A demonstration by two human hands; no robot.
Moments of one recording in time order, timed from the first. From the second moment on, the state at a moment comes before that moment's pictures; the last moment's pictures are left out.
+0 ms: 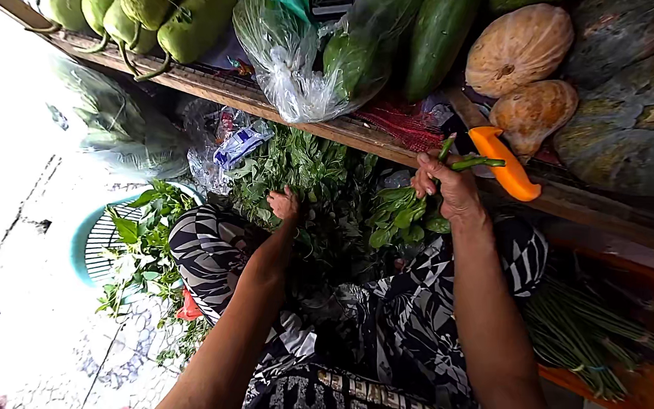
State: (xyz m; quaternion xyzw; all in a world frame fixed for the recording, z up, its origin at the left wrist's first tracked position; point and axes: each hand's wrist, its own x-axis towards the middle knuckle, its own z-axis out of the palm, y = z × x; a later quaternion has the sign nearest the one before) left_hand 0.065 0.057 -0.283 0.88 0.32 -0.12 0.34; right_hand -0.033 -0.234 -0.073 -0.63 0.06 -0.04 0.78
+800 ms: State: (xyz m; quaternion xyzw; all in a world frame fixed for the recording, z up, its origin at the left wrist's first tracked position) left_hand 0.077 0.061 -0.032 0.81 -0.06 -0.10 0.58; right_hand -0.047 -0.236 -0.059 -0.61 0.06 -0.08 0.79
